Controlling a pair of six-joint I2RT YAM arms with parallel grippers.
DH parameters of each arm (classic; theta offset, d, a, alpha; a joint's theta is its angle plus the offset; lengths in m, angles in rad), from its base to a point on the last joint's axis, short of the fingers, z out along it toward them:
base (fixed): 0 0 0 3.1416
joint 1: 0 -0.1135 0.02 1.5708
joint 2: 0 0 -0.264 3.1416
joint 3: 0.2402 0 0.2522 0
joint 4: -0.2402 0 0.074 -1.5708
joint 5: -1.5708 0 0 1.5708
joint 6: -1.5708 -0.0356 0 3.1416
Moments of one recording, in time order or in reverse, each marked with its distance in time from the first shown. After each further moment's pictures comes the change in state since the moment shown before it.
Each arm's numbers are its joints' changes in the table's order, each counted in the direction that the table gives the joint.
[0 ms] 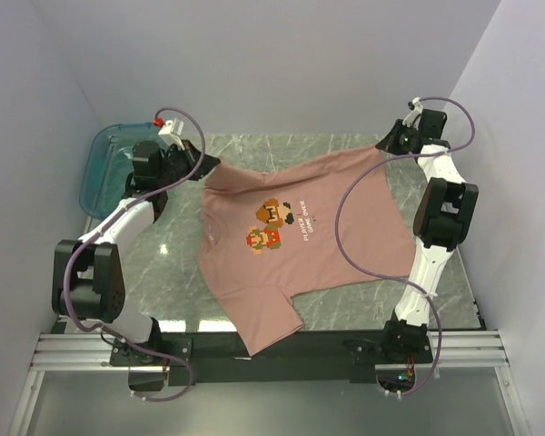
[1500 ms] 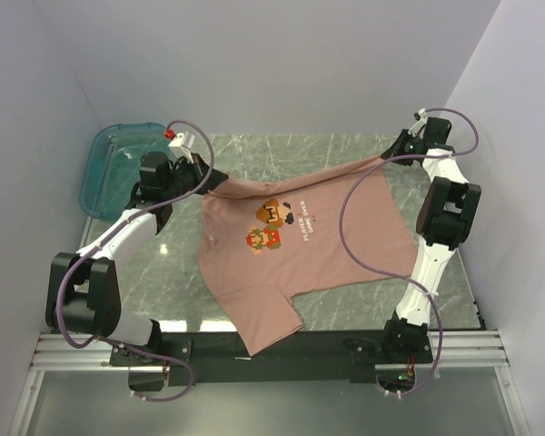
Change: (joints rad) left arm 0.067 -0.097 -0.093 -0.070 0.008 -0.035; right arm 0.045 0.048 0.000 -0.054 0.004 -0.029
